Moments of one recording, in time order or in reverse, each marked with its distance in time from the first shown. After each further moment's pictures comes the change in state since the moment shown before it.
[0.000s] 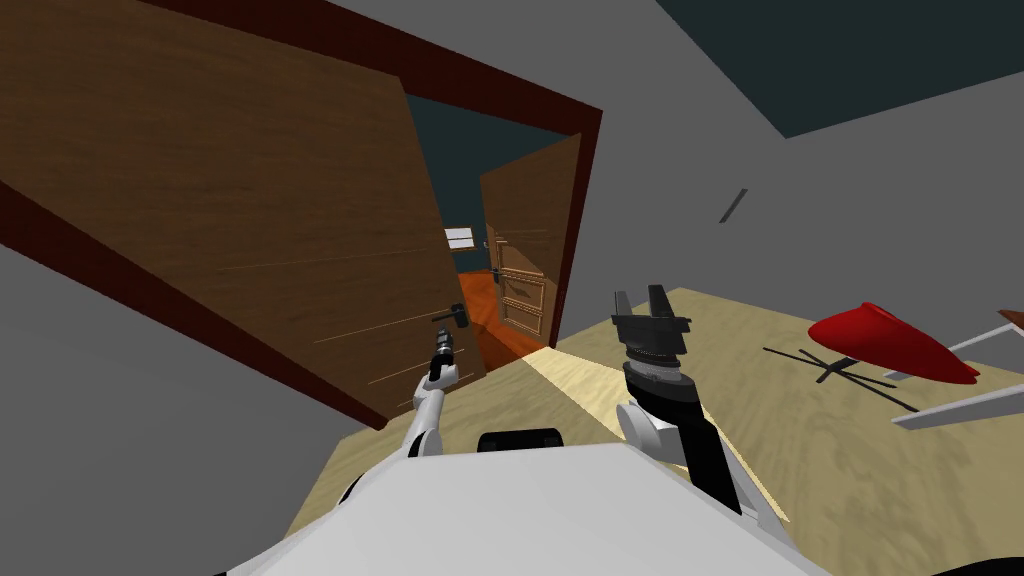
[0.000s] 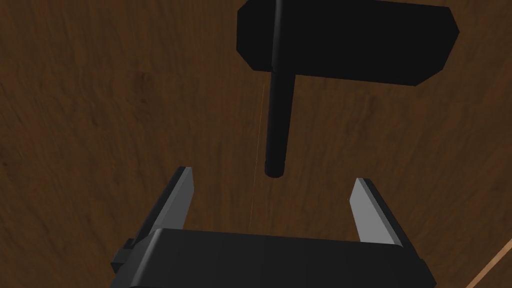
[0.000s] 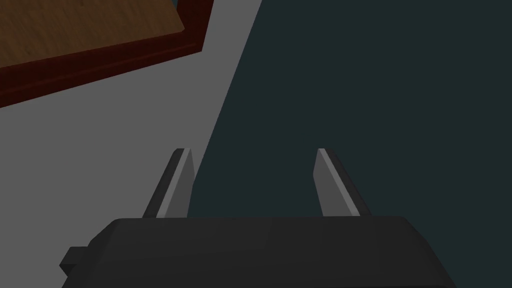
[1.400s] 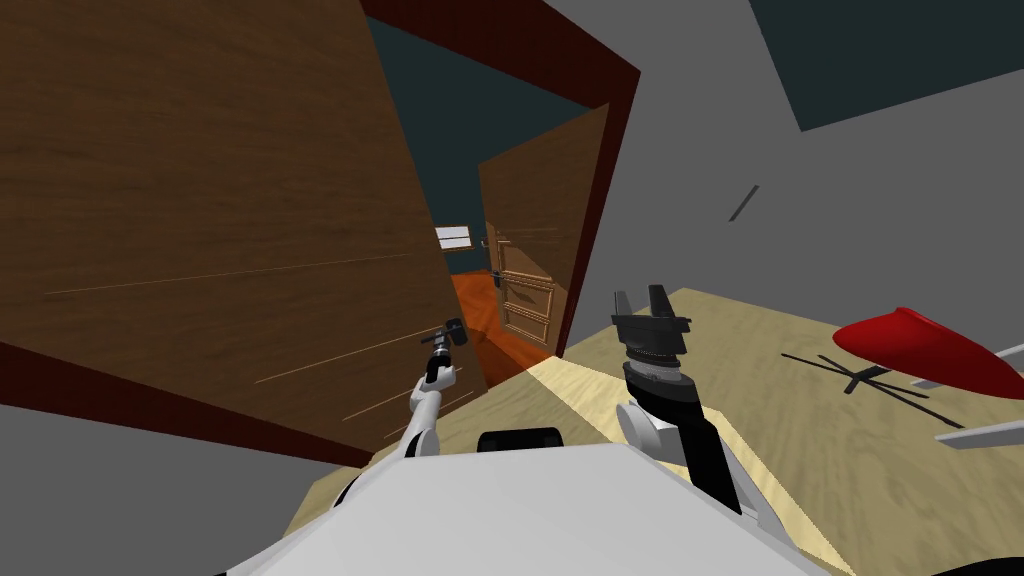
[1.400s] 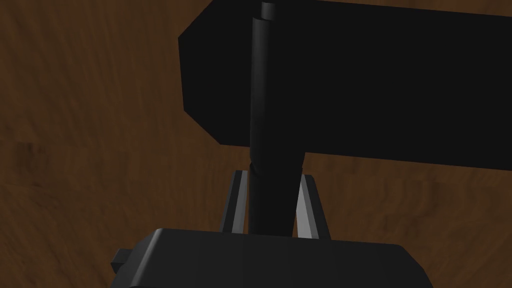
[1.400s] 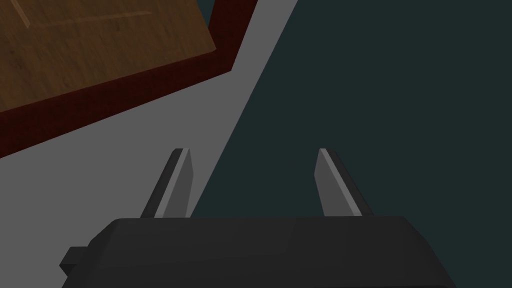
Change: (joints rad) arm 0.003 0.019 0.016 0.018 0.005 -0.016 0.002
